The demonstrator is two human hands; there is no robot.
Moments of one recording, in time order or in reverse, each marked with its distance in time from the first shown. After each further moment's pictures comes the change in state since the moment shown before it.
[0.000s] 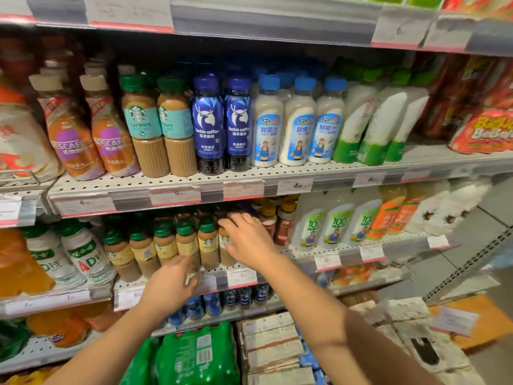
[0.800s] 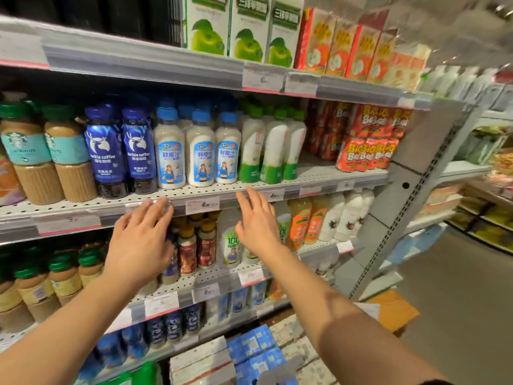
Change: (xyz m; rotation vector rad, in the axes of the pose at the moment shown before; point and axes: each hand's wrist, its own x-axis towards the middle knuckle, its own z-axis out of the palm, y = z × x) left_hand 0.032 0.166 -0.085 0.291 0.401 0.281; right_hand -0.093 0.141 -0.126 -0.143 0.265 0.373
